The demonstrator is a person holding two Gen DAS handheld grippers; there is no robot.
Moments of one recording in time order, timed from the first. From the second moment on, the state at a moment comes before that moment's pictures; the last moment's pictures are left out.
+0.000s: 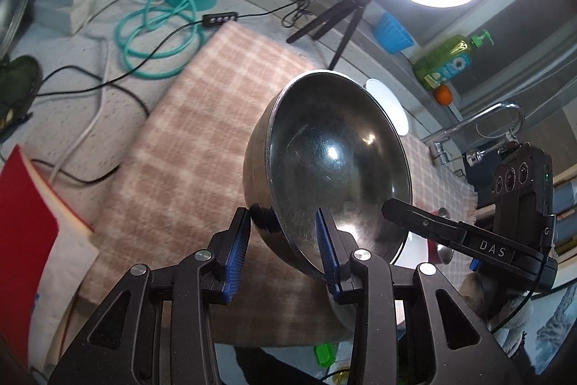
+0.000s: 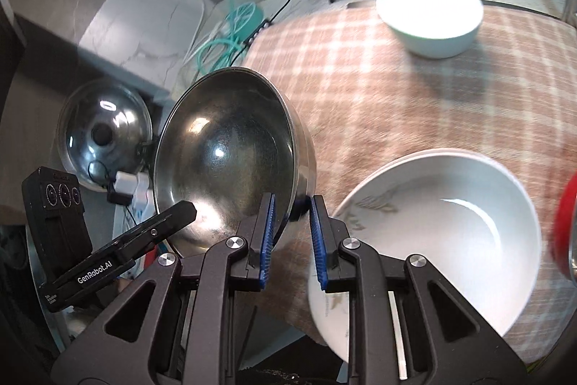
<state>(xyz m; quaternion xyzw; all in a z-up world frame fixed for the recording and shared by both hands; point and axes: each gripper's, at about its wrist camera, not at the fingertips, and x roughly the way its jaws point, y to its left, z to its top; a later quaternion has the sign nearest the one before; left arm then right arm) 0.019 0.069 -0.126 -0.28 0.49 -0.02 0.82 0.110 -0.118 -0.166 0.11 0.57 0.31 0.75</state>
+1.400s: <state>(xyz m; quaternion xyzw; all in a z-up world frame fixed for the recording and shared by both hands) -0.014 0.088 -0.115 -0.22 0.48 0.03 0.84 0.078 -0.099 -0.152 0.05 0.50 0.34 0.79</state>
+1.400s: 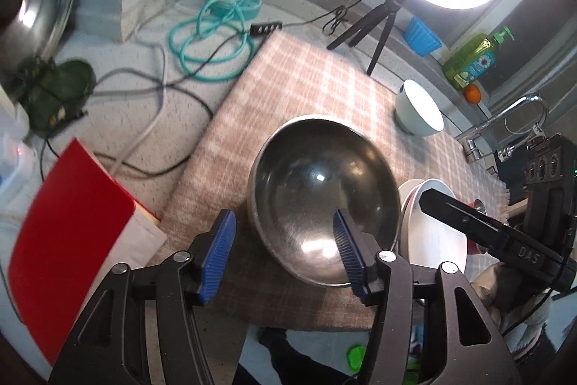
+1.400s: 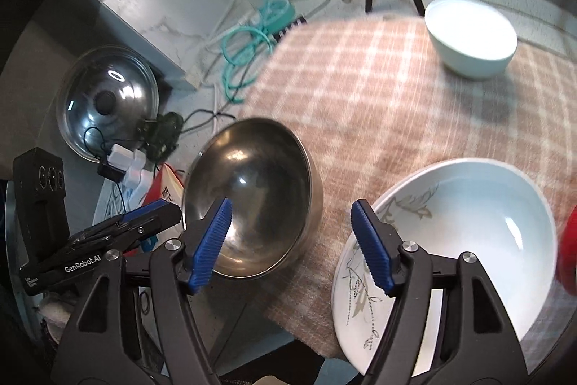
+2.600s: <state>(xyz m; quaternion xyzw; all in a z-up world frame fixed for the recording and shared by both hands) 0.048 -0.120 -0.083 -0.08 0.45 -0.12 0.88 0.076 -0.393 -0.128 0.09 0.45 0.10 0.88</state>
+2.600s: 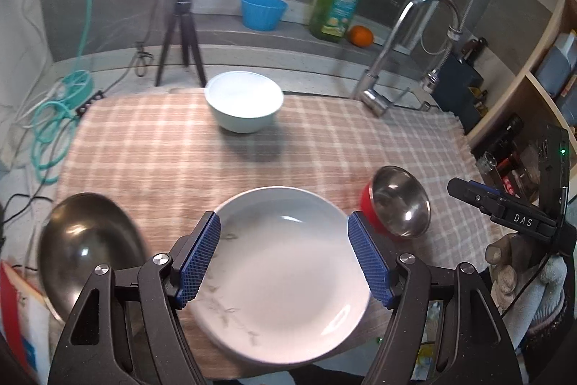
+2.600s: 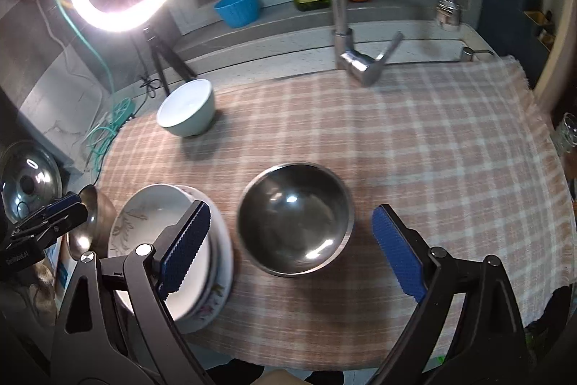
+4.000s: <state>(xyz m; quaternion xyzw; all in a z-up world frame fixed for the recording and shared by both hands) 0.120 -0.240 -0.171 -0.10 0.56 -0.22 0.80 0.115 -0.435 -0.217 0.16 0.54 0.15 0.81</state>
